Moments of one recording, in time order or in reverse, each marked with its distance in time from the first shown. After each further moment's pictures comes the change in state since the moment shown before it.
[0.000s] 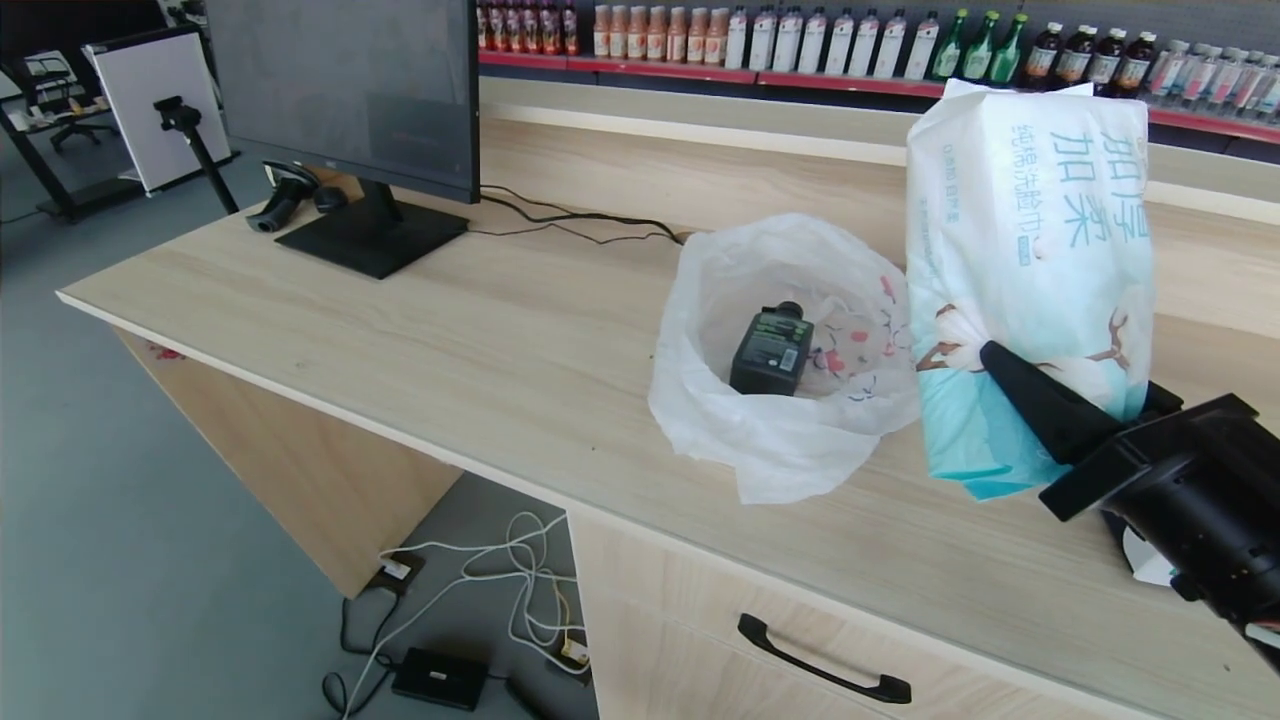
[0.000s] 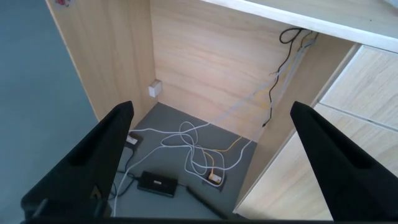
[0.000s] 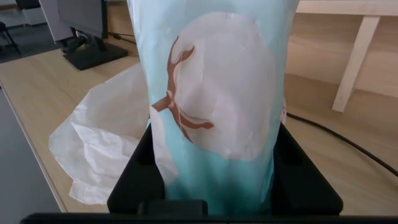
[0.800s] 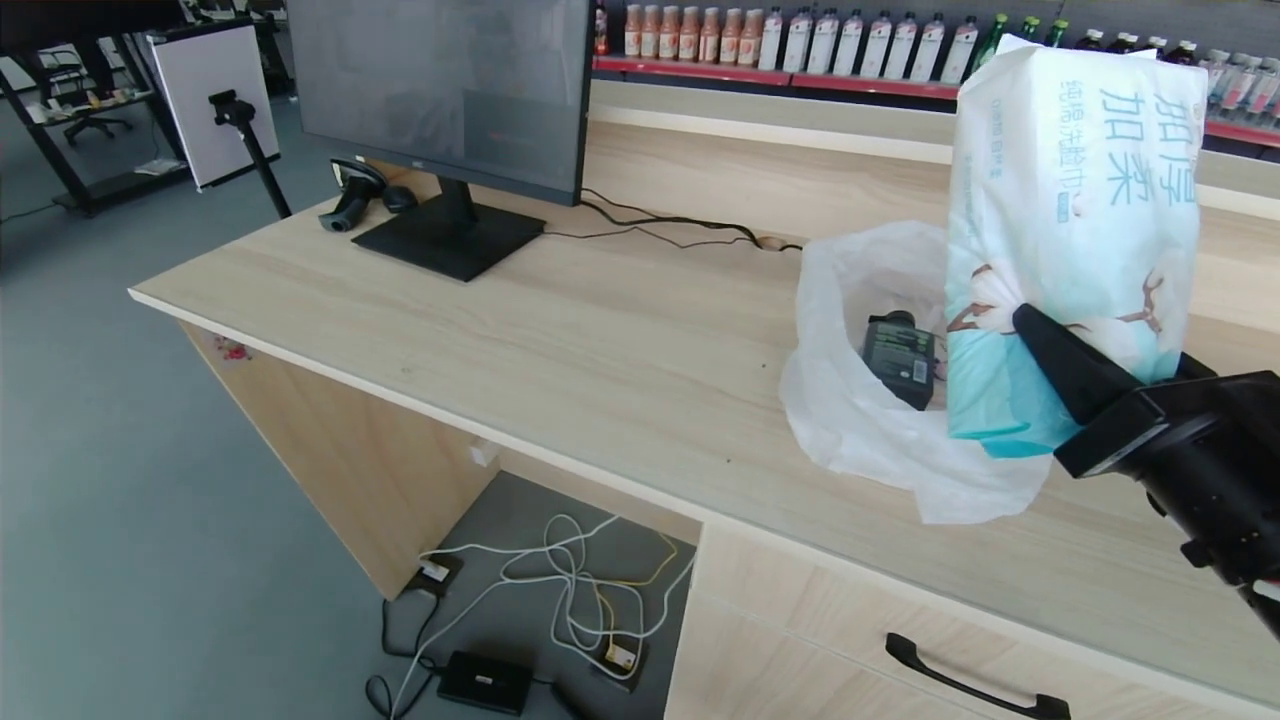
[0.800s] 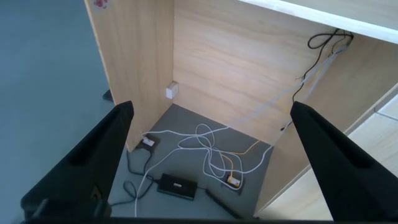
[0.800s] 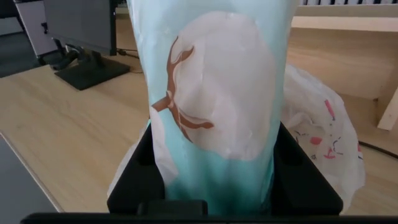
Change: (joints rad) left arm 0.000 0.000 0.000 0.000 0.000 0.000; right arm -0.018 -0.008 -0.054 0.014 -0.117 -0.015
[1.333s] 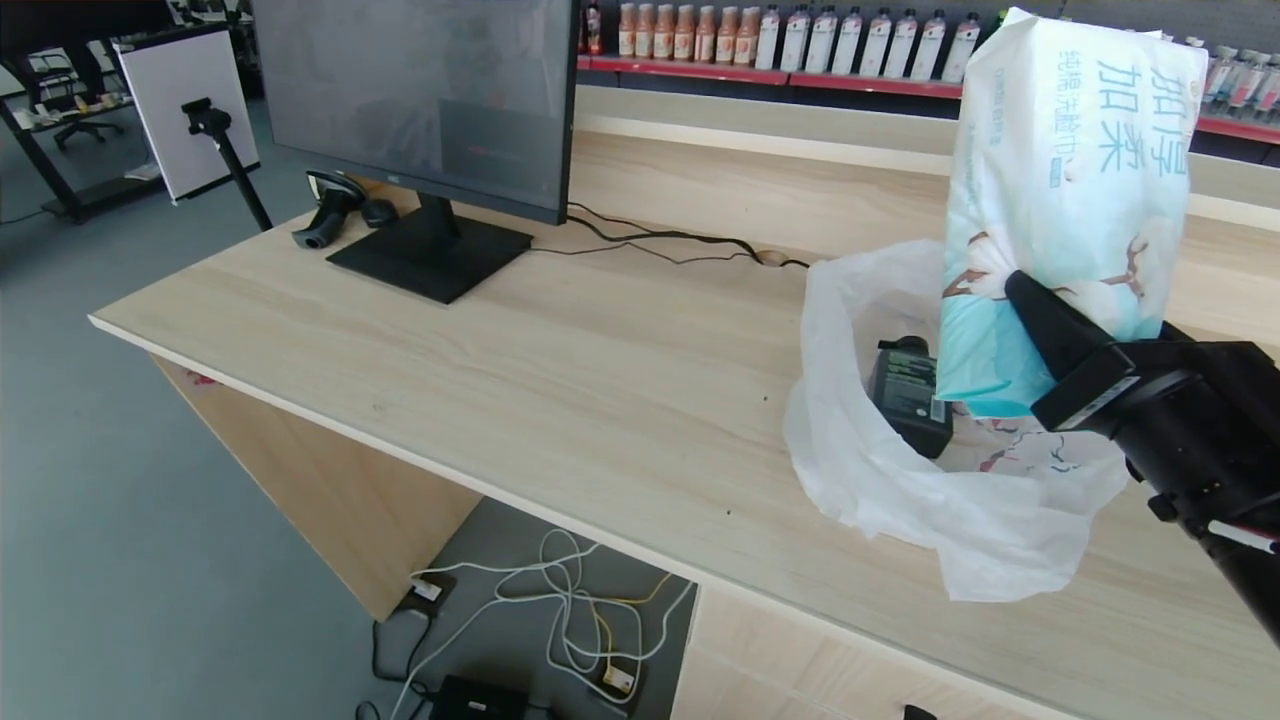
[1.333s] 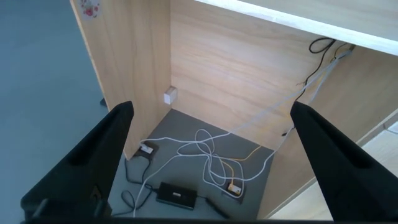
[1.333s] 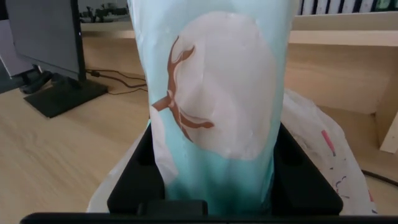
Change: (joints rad) left arm 0.000 0.000 0.000 0.000 0.000 0.000; right arm 0.006 0.053 -0.077 -0.001 -0.059 0.006
